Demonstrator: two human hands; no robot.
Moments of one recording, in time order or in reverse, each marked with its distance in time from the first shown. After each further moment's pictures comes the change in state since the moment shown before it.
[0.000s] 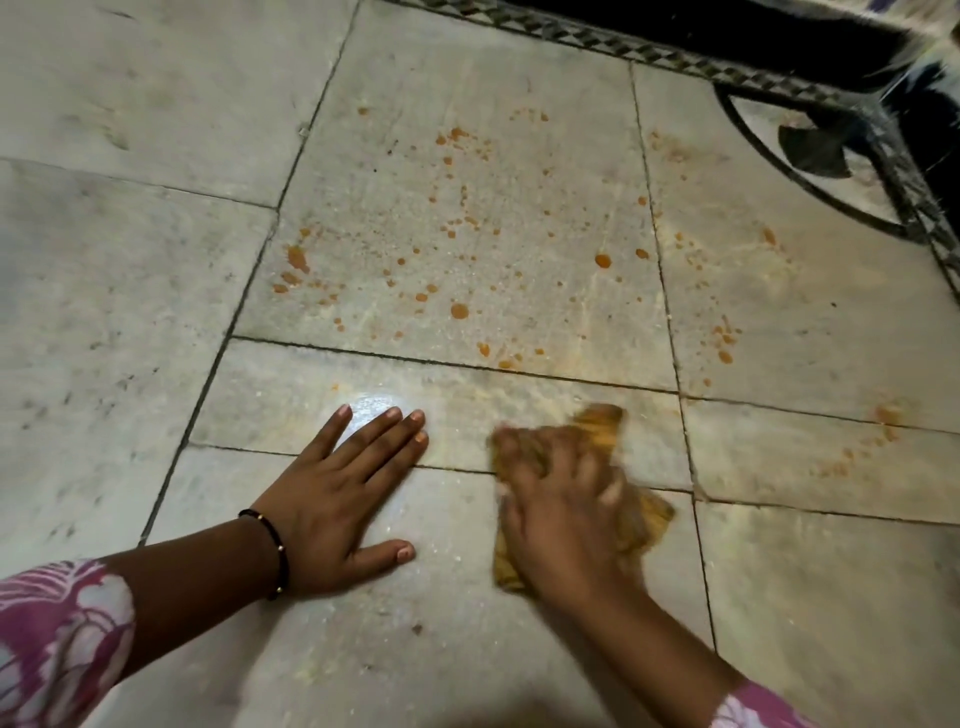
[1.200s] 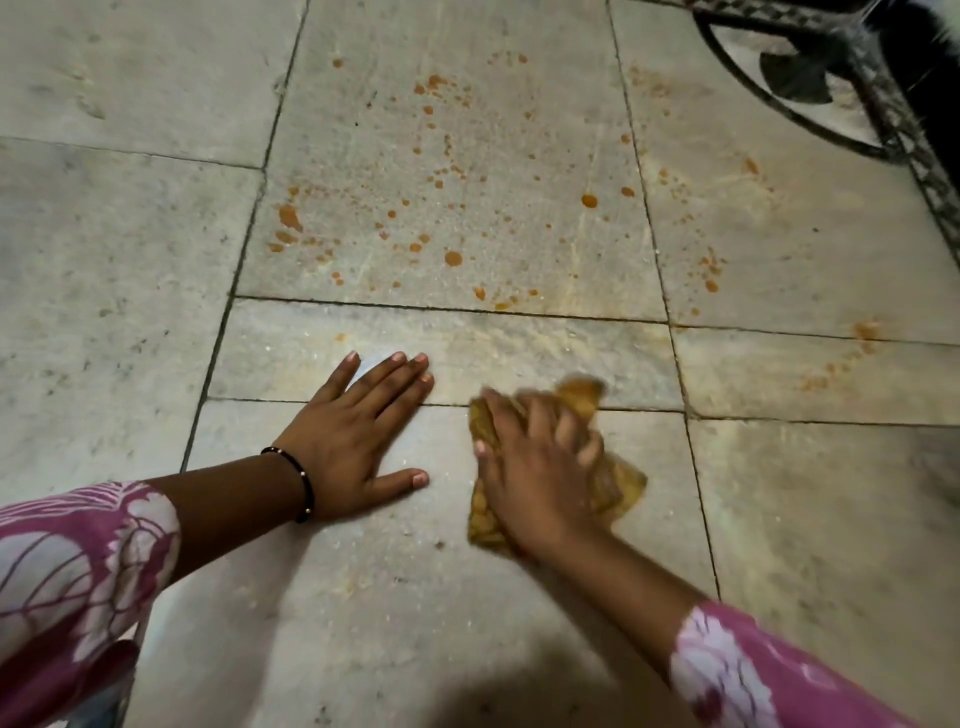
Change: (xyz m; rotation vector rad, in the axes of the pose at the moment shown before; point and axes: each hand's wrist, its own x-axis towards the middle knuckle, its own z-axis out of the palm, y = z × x) left_hand 0.001 -0.004 0.003 0.032 -0.012 0.003; right_hand -0.032 -0.035 -0.011 0.132 -0.108 0.076
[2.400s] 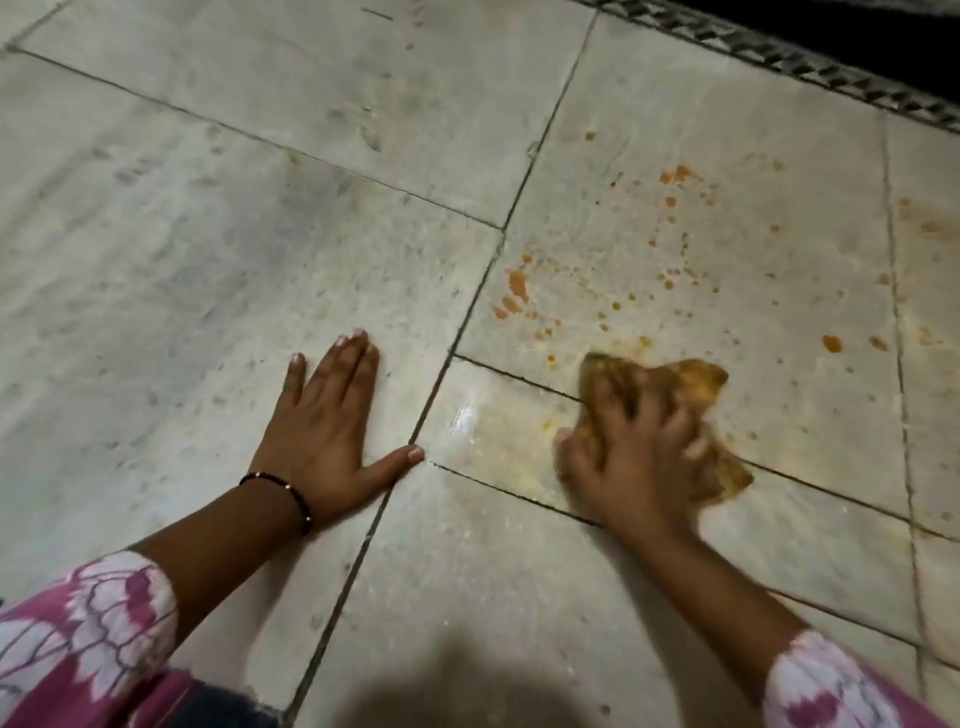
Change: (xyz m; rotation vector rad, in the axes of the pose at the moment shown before) left_hand -0.092 -0.126 -0.005 -0.089 0.148 -0.711; right_hand 0.123 -0.087 0.011 -0.091 0.183 -0.209
